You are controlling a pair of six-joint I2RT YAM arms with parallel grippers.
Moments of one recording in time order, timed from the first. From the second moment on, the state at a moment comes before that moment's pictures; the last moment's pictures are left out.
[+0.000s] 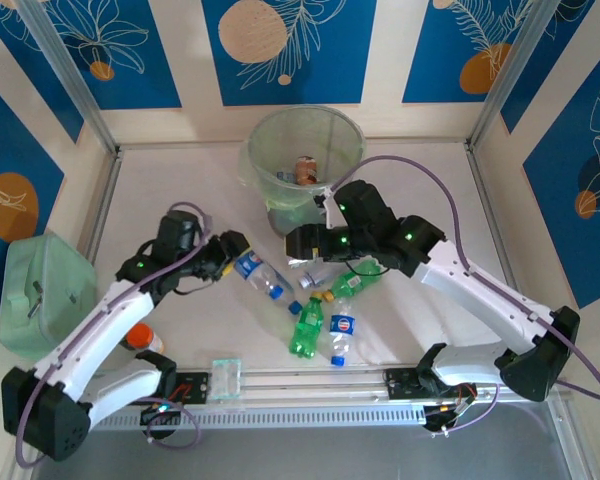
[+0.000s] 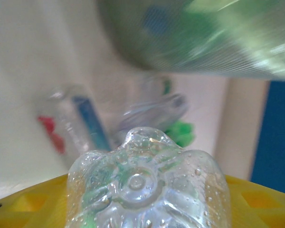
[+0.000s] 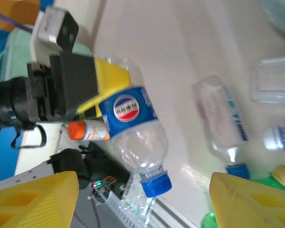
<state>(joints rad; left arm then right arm) -0.39 0.97 0.80 -0.47 0.41 -1.06 0.80 1.25 1.28 -0.72 -0.34 0.72</state>
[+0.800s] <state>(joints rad) -0.32 1.05 0.82 0.24 0.69 -1.32 0.76 1.28 1.33 -0.61 -0.57 0.73</state>
